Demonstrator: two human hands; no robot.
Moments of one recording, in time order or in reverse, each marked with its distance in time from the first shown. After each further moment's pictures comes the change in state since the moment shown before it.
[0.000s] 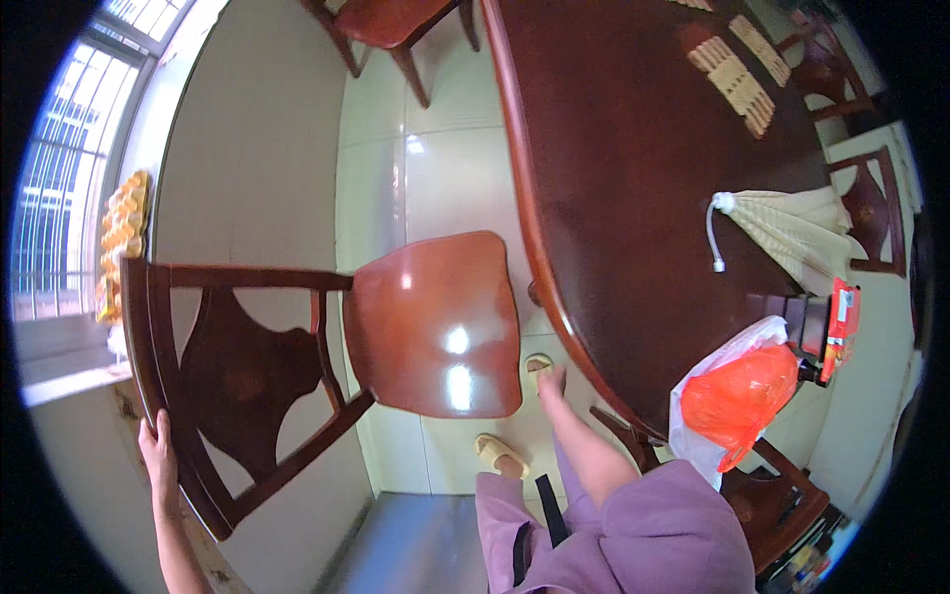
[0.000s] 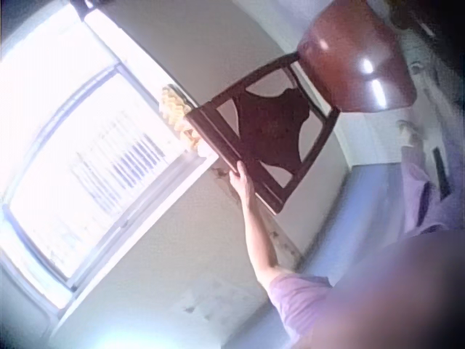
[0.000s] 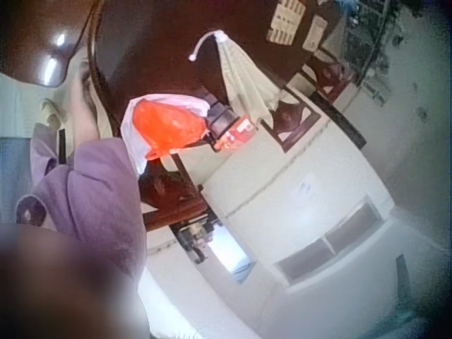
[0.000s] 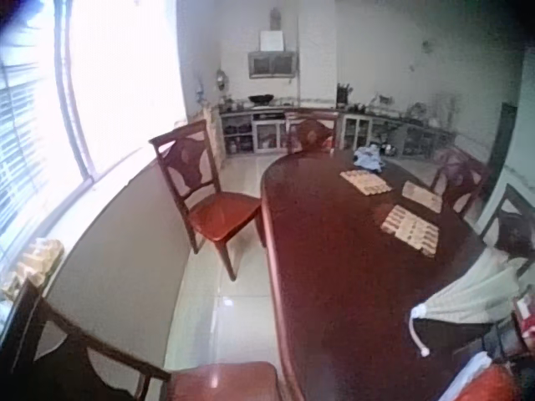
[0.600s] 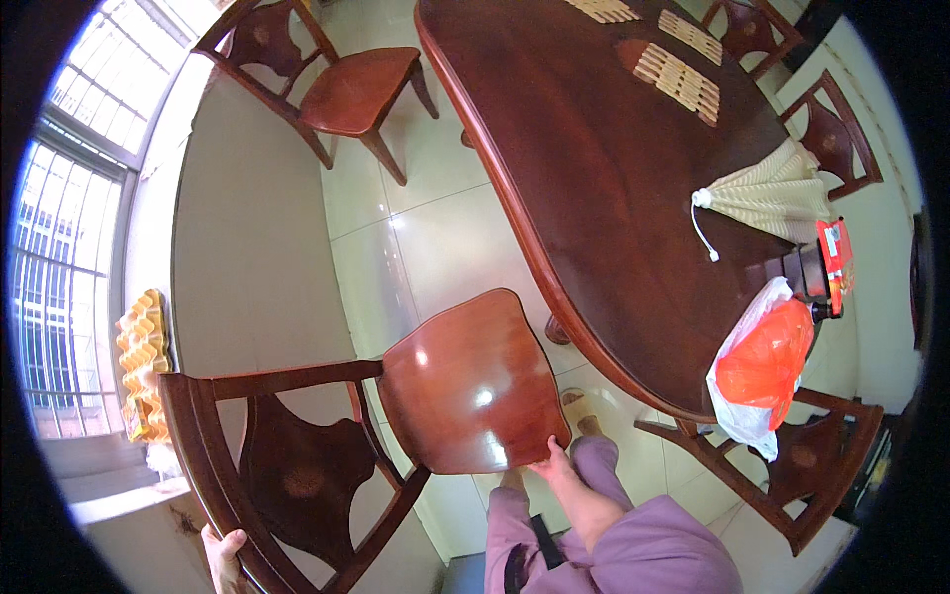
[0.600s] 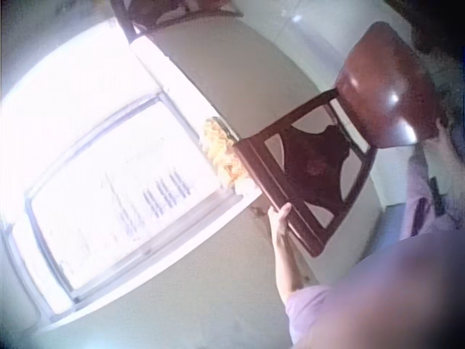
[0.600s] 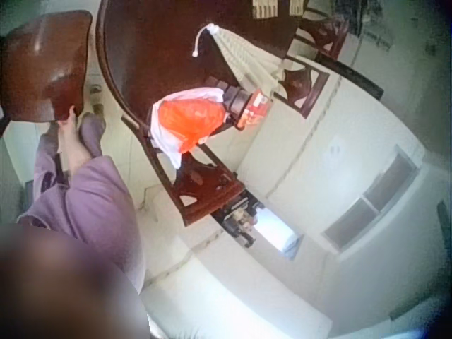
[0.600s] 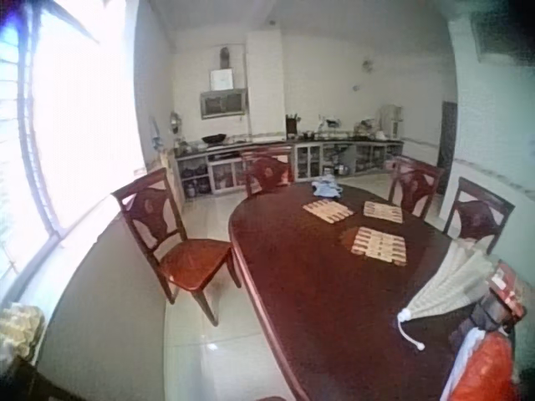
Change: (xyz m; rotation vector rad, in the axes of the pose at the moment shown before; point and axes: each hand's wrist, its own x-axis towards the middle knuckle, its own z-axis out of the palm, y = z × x) left_hand 0.013 0.037 -0.002 -0.745 -0.439 -0.118; right_hand -0.103 0.030 0.082 1.240 -0.276 0.656
